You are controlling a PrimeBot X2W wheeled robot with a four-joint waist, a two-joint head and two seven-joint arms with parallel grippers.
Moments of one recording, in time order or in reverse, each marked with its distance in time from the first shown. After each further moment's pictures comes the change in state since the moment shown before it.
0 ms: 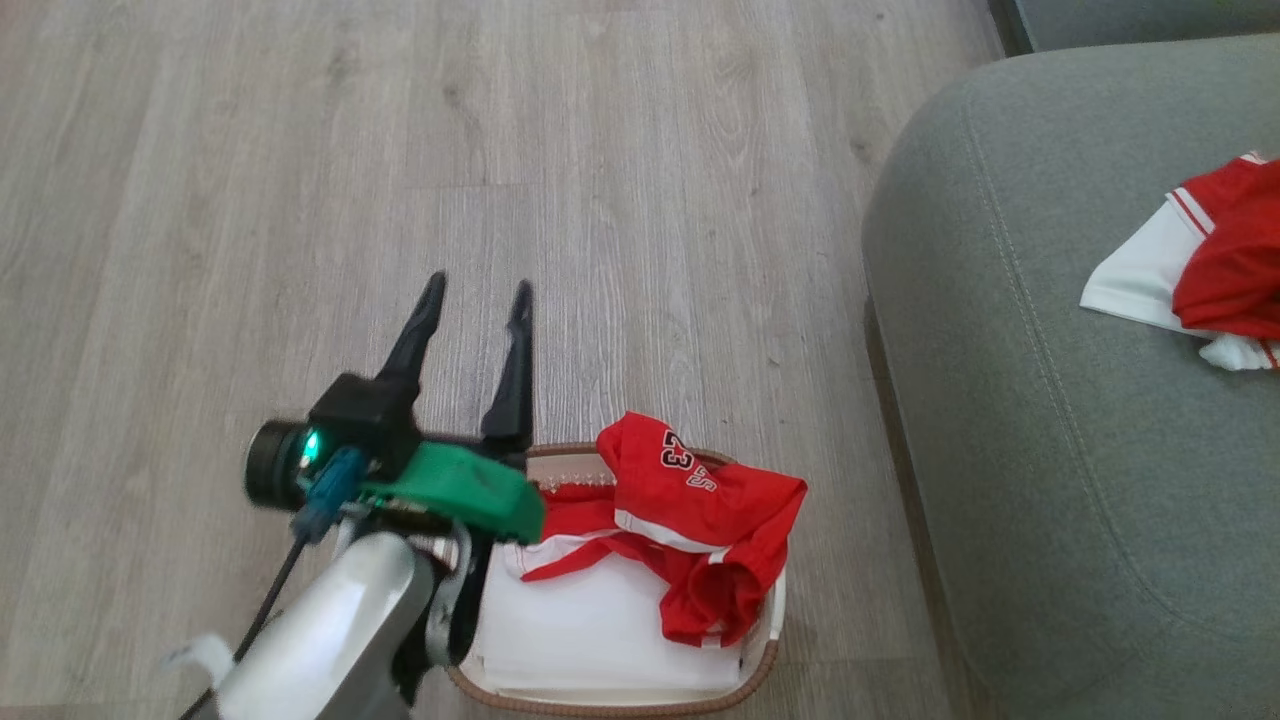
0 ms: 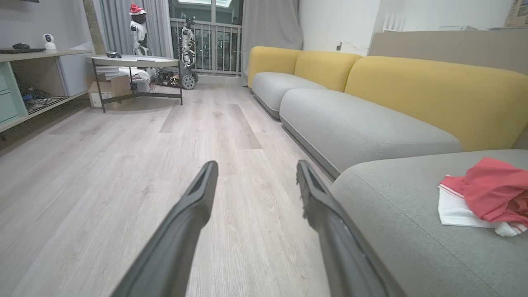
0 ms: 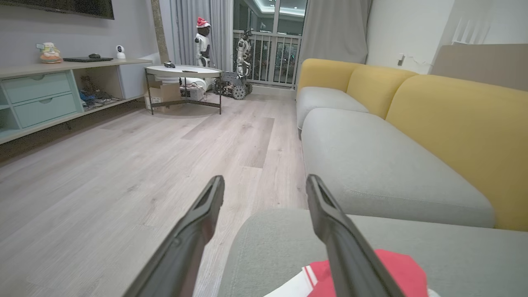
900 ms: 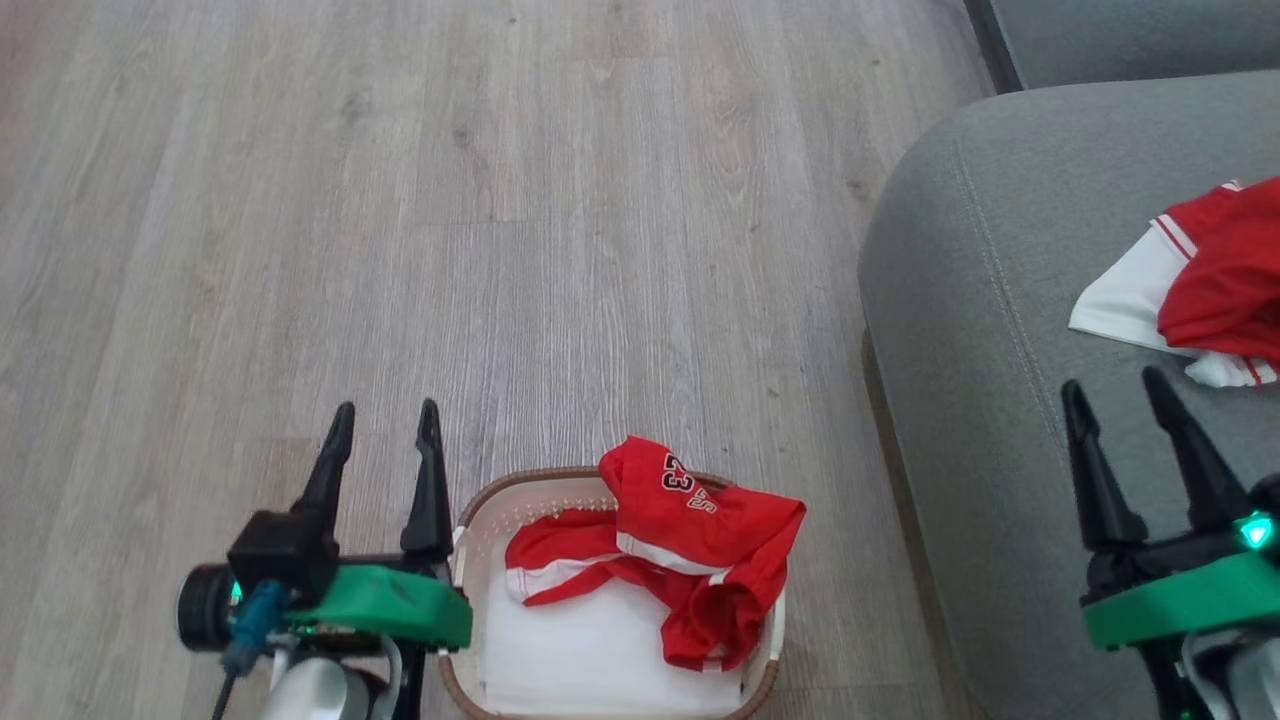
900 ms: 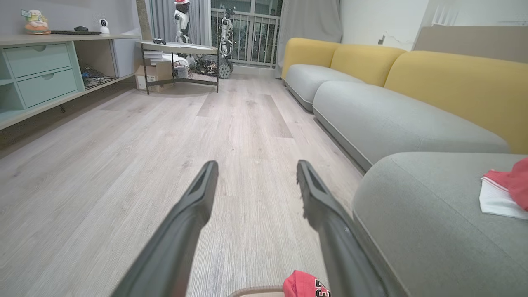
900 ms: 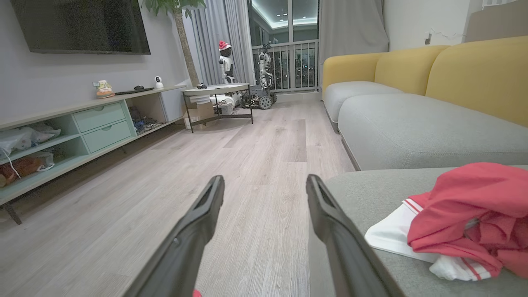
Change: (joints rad) left arm 0.342 -0.122 0.360 -0.018 0.218 -0.164 0.000; right arm 0.674 0.618 -0.463 -0.451 -0.528 0.000 0.000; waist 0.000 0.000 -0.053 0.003
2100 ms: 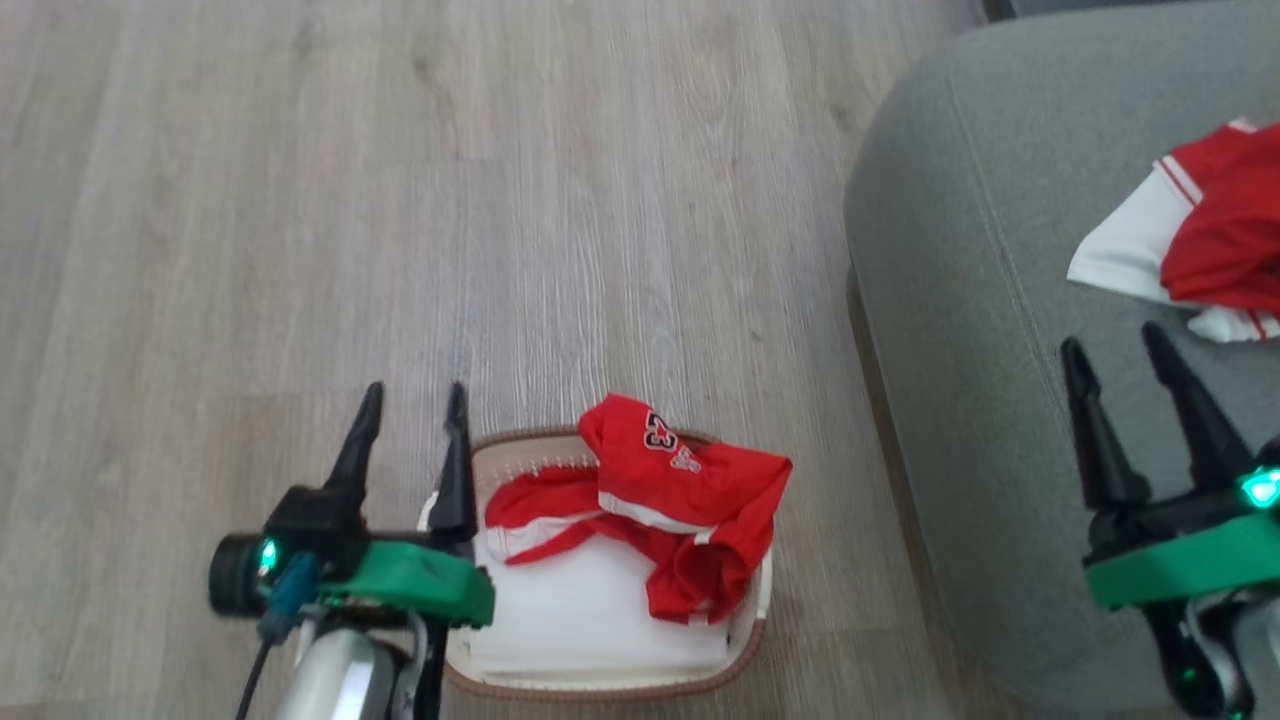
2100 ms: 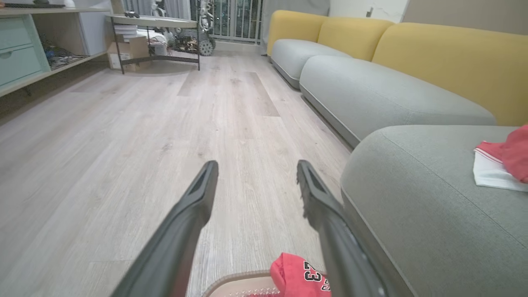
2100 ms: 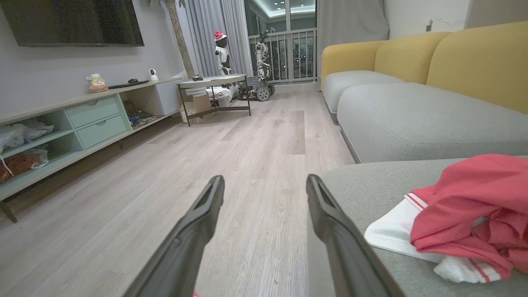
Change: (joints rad) left arm -0.030 -0.116 0.094 0.088 0.135 -0.122 0.000; right arm -0.056 -0.017 0.027 -0.005 0.026 0.000 0.000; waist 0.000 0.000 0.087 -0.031
